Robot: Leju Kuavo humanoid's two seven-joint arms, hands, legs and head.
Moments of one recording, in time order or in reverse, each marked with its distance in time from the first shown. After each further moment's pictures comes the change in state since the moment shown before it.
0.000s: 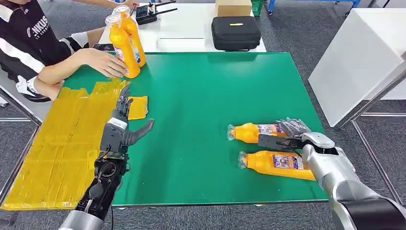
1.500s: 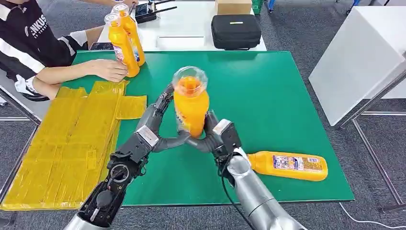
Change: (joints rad) left arm 0.012 0.006 -0.262 -0.298 -0.053 -0.211 0.153; right arm 0.270 0.462 0.182 -0.518 -1.133 0.117 -0.323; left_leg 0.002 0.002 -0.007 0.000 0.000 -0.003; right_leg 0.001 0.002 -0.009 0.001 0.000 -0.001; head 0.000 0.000
